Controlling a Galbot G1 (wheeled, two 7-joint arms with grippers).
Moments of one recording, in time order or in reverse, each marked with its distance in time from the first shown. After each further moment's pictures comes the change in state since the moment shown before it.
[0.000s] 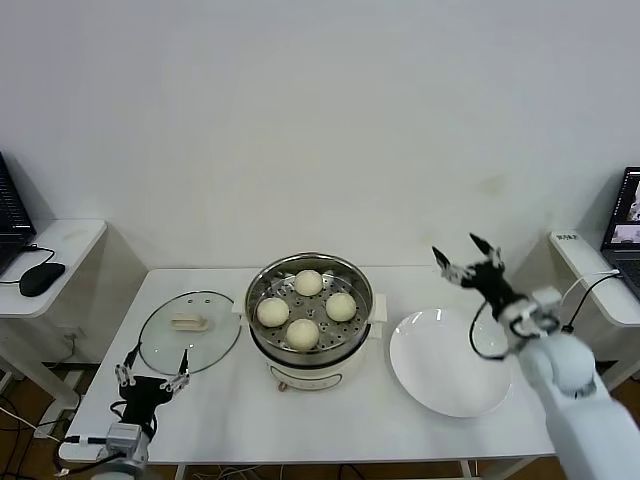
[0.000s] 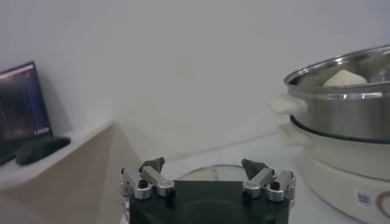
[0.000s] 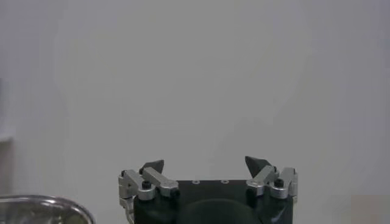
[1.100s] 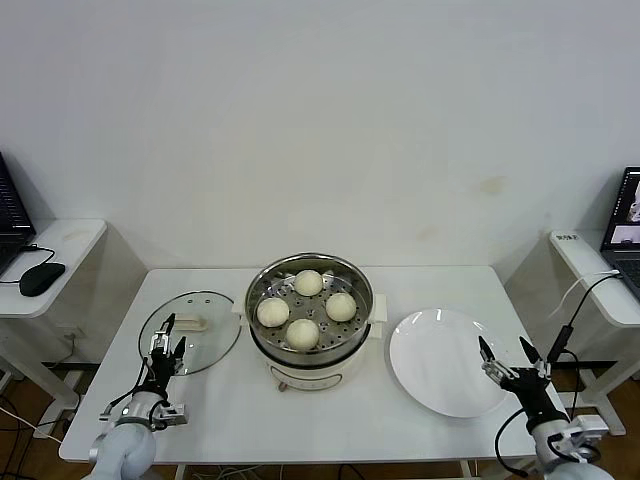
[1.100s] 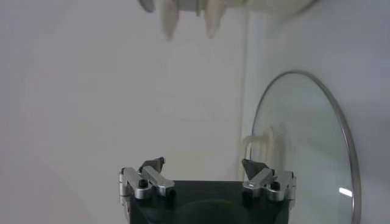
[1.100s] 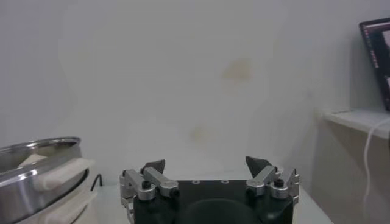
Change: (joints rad) left arm -0.359 0.243 0.271 0.563 0.975 -0.055 -0.270; right arm -0.446 0.211 0.257 0.136 -0.008 0.069 0.026
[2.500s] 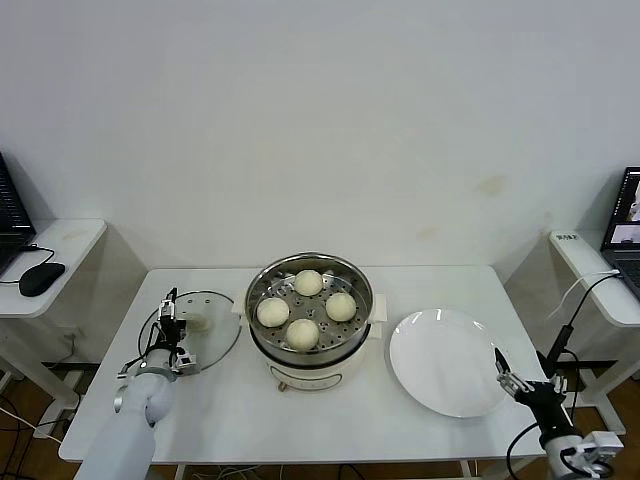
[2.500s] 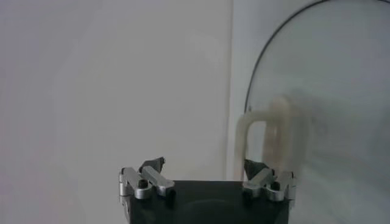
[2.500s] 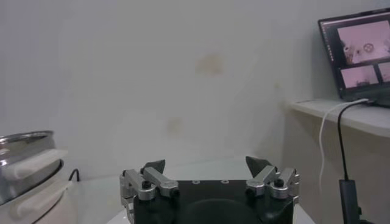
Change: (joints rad) left arm -0.314 -0.057 0.079 0.300 0.008 0.077 0.051; right arm -0.037 0.032 0.049 -0.025 -0.002 0.017 -0.009
